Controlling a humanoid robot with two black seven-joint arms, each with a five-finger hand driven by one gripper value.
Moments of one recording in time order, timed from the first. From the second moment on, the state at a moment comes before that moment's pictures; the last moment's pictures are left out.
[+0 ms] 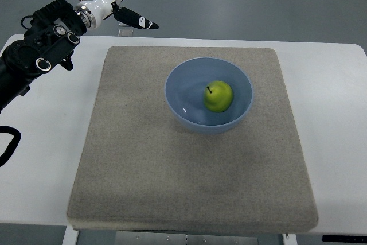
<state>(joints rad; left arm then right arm) -1.12 0.24 -0.57 -0.47 1.06 -0.08 -0.35 0.06 0.00 -0.09 0.16 -0.03 -0.09 0.01</state>
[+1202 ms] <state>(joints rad) -1.03 0.09 -0.58 -0.18 -0.07 -0.18 -0.29 0.06 0.00 -0.09 0.16 -0.03 -0.09 0.01</state>
